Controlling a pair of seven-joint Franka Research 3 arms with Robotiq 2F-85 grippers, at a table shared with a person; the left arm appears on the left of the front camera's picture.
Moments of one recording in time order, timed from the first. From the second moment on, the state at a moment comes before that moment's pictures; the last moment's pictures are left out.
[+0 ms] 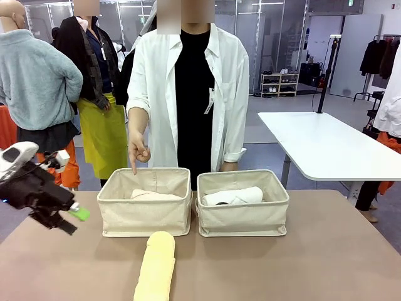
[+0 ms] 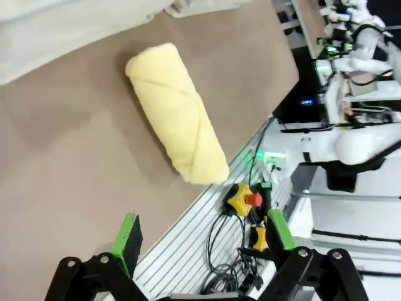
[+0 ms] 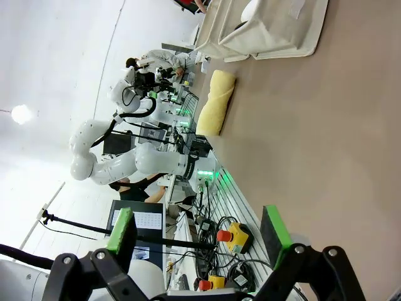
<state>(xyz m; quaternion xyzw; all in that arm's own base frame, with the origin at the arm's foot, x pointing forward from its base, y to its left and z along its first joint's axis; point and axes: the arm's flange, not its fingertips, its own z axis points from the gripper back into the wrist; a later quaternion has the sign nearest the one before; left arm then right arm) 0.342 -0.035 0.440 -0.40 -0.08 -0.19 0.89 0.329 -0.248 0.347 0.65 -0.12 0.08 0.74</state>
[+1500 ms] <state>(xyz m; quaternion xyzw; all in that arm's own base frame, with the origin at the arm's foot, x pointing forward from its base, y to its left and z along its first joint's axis) 0.355 -0.222 0.330 -0.23 -0.06 -0.17 0.96 0.329 -0.248 0.347 0.65 -0.12 0.08 0.74</state>
